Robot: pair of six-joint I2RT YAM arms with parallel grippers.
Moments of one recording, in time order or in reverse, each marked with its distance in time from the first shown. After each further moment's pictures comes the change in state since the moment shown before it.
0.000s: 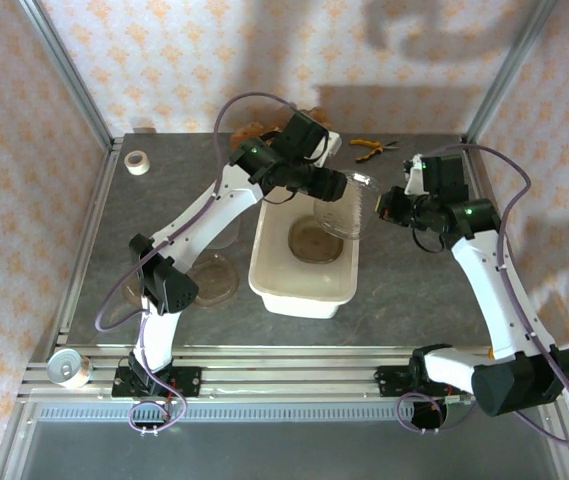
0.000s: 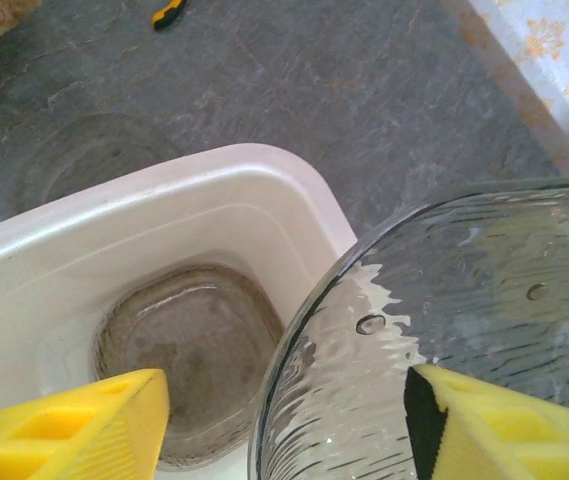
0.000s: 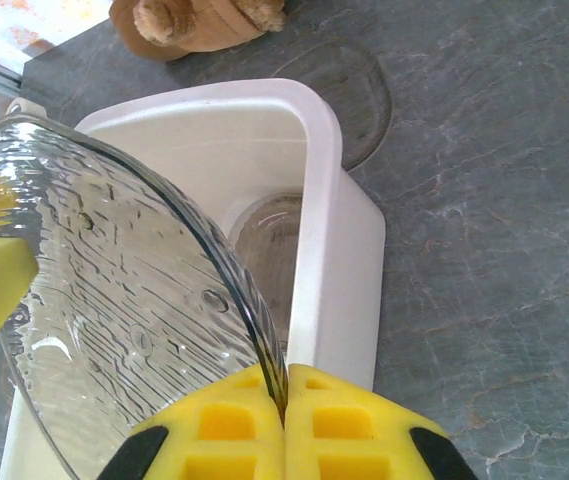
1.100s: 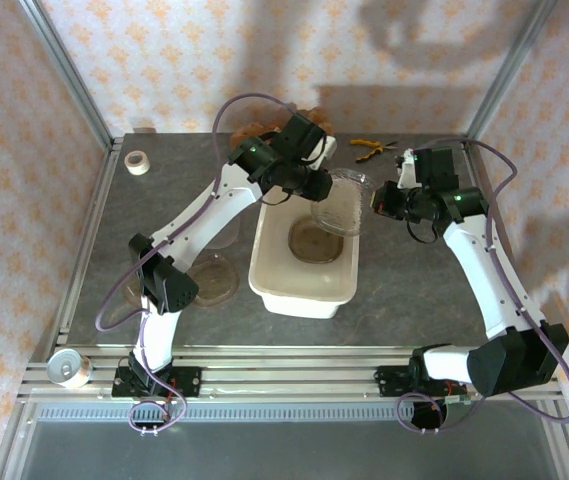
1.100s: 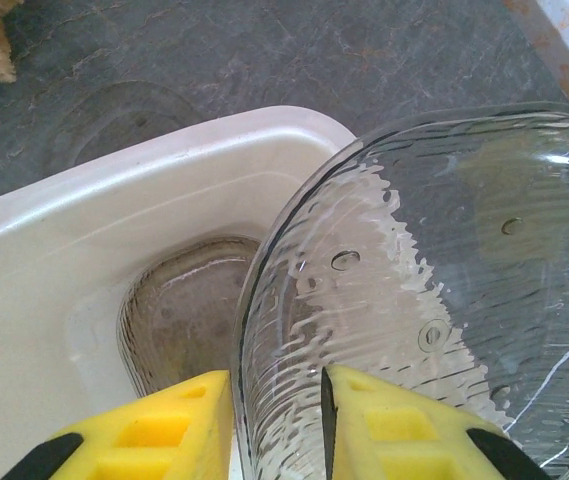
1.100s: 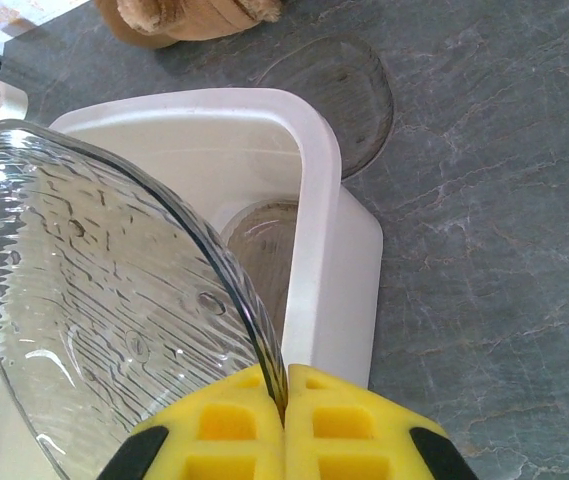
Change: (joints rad) left arm 0.007 0.001 0.002 -0.057 -0.017 0.014; right arm 0.000 0.093 0.026 0.030 -0.011 -0.040
